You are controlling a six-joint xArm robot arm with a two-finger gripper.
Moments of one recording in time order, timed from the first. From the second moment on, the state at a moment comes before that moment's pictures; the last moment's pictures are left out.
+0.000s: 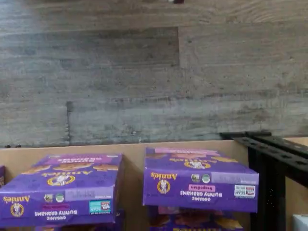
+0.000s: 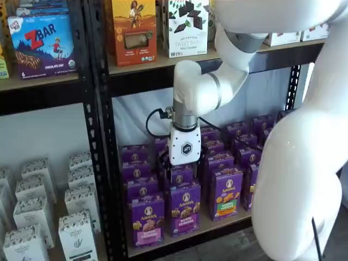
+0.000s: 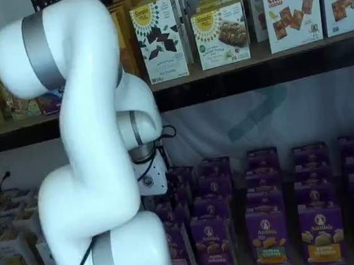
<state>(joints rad) 0.33 -0.04 -0.59 0.01 0.57 0.33</state>
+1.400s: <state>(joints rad) 0.32 0.36 -0.77 0.07 0.36 0.26</state>
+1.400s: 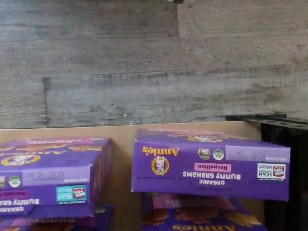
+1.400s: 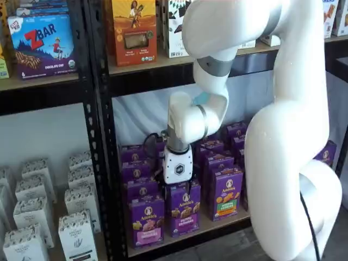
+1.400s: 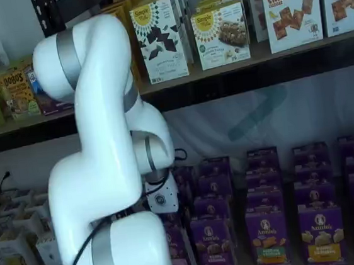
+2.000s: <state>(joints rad) 0.33 0.48 -0.88 0.07 0.32 0.26</state>
